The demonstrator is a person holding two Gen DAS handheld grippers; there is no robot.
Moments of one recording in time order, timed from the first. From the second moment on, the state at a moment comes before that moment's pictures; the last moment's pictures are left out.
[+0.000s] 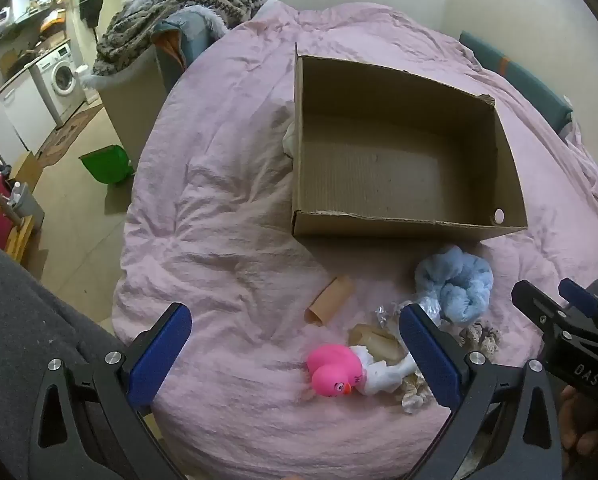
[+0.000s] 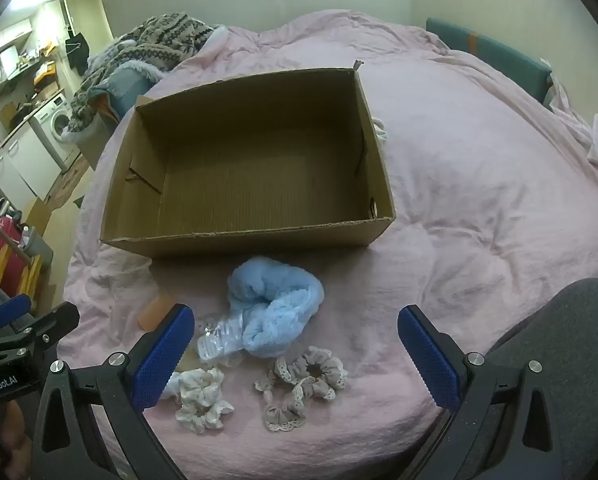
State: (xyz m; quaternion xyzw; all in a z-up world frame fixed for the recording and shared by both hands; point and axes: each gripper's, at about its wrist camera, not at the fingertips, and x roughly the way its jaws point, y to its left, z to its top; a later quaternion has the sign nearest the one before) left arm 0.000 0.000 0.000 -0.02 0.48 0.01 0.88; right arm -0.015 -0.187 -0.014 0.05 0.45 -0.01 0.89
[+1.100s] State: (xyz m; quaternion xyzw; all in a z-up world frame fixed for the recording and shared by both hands) left arm 0.002 0.004 -0.003 -0.03 0.49 0.00 0.87; right arm -0.015 -0.186 -0.016 0.05 0.46 -0.02 0.89
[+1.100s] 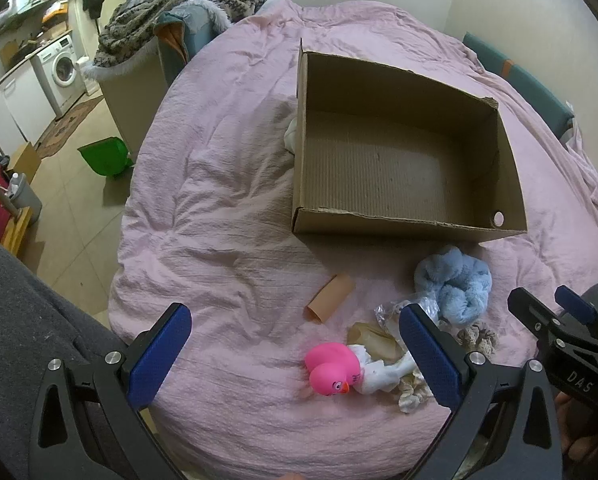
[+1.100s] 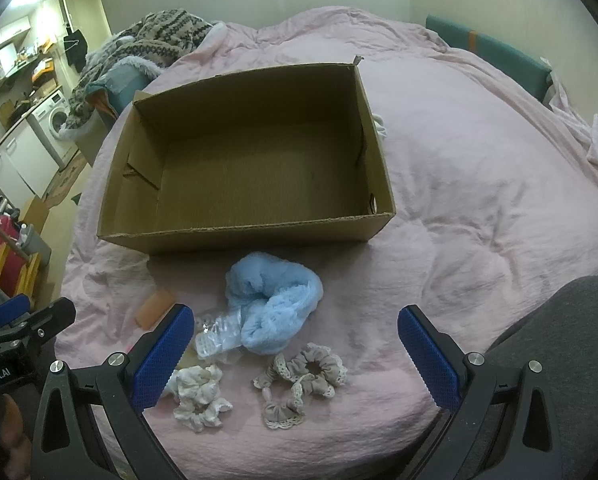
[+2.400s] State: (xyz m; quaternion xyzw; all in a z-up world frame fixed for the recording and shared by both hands) left arm 0.002 0.005 -0.001 -0.03 0.49 0.00 0.87; right arm -0.014 -0.186 -0.018 0.05 0.46 -0.02 0.89
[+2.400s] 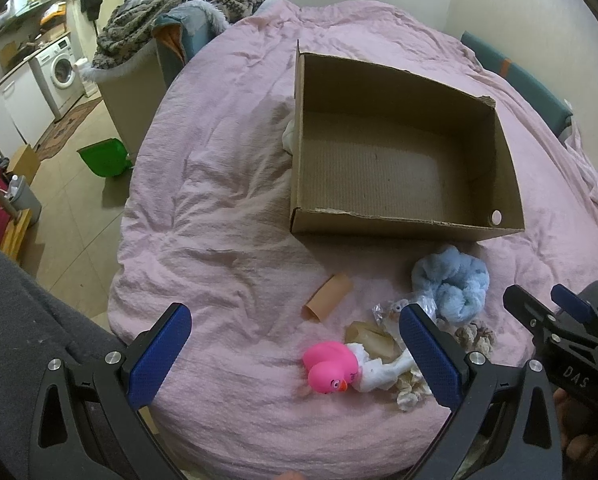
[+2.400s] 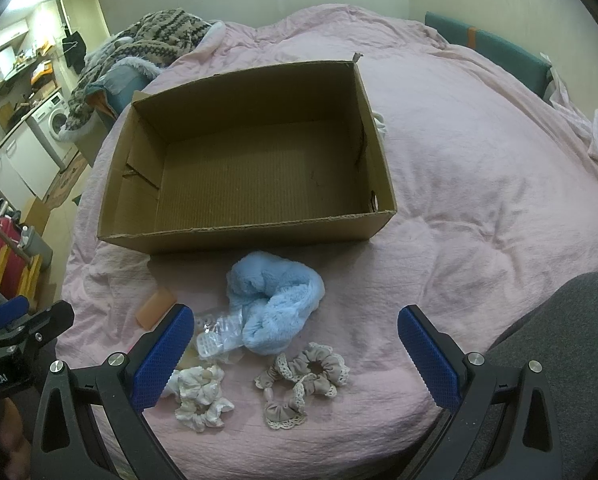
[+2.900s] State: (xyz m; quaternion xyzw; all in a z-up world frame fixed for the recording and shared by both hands) left arm 0.002 0.002 -0.002 -0.03 0.50 0.00 0.87; right arm -0.014 -0.187 -0.018 0.05 0.46 -0.02 0.88
